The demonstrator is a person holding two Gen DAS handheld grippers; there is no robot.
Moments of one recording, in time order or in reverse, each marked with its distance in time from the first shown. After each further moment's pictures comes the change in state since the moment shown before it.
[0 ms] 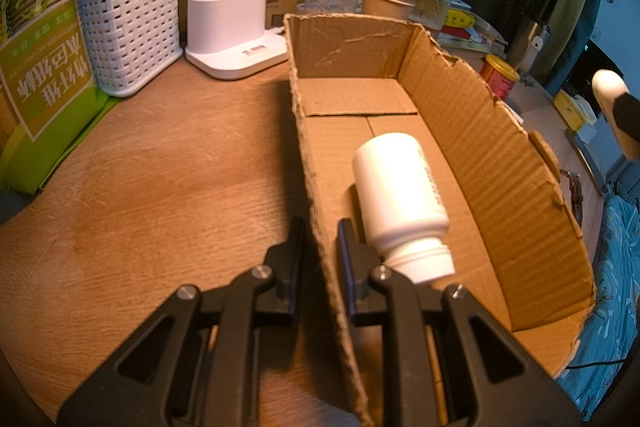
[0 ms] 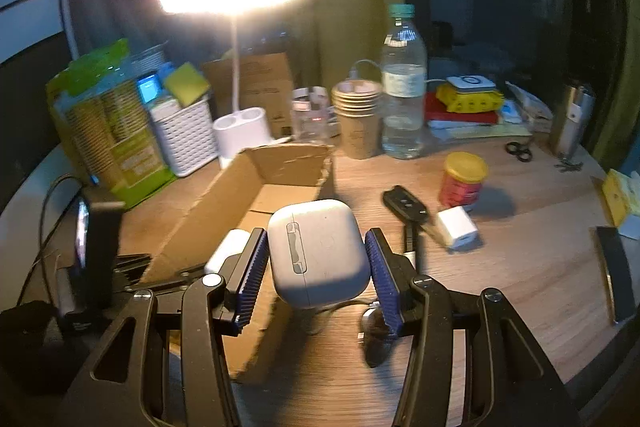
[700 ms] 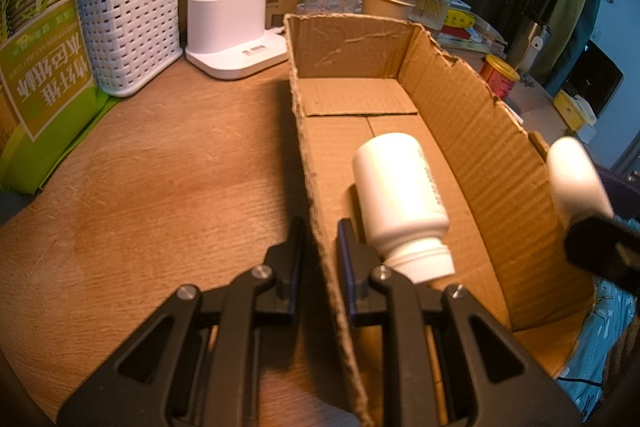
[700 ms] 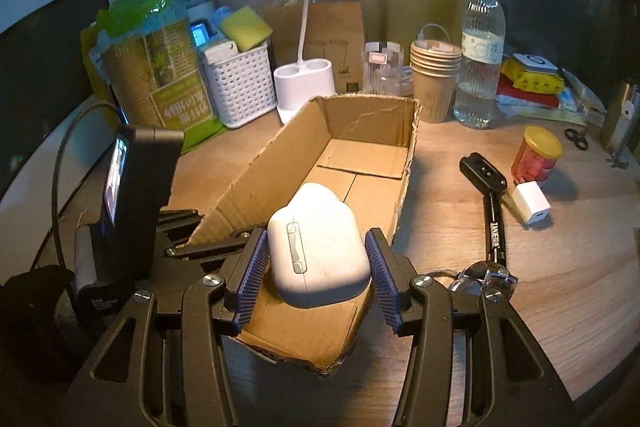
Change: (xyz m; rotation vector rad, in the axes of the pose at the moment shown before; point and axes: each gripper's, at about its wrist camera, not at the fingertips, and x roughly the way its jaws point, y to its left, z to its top) left arm 0.000 0.000 0.000 0.000 0.000 0.000; right arm 0.032 0.048 -0.024 -0.070 0.120 0.104
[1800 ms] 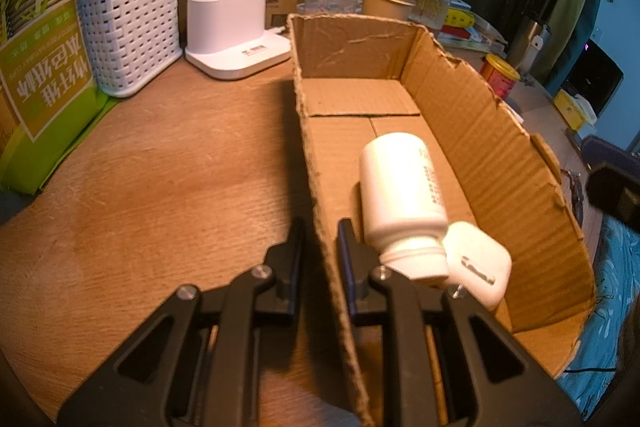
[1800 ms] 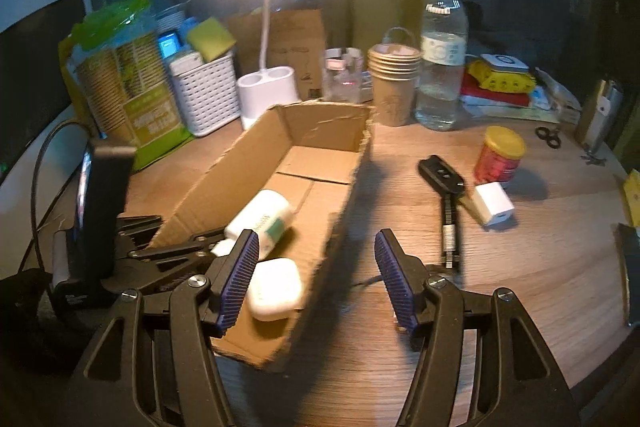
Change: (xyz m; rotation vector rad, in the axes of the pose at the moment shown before) left arm 0.000 -0.001 0.000 0.002 0.000 0.001; right arm -0.017 -0.038 0.004 0.042 -0.033 -0.098
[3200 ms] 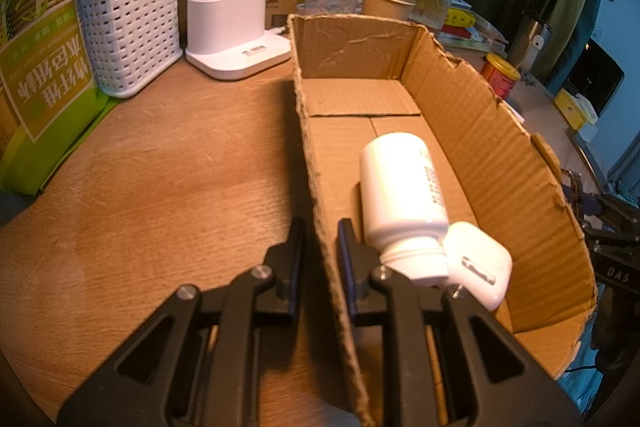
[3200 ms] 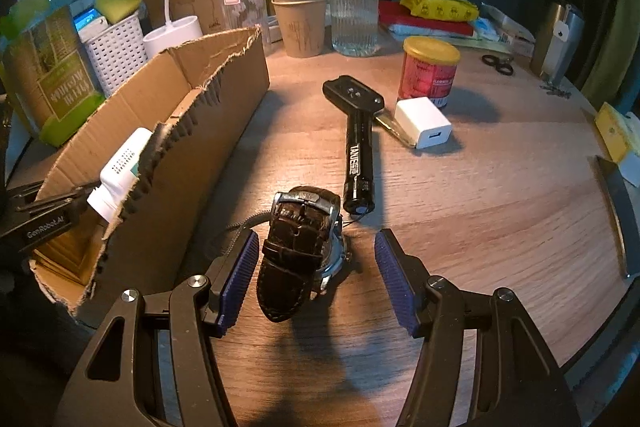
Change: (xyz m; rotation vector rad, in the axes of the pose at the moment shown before) left arm 0.000 0.000 0.000 0.001 0.001 0.001; right arm 0.042 -0.060 -0.046 0.089 0.139 -0.136
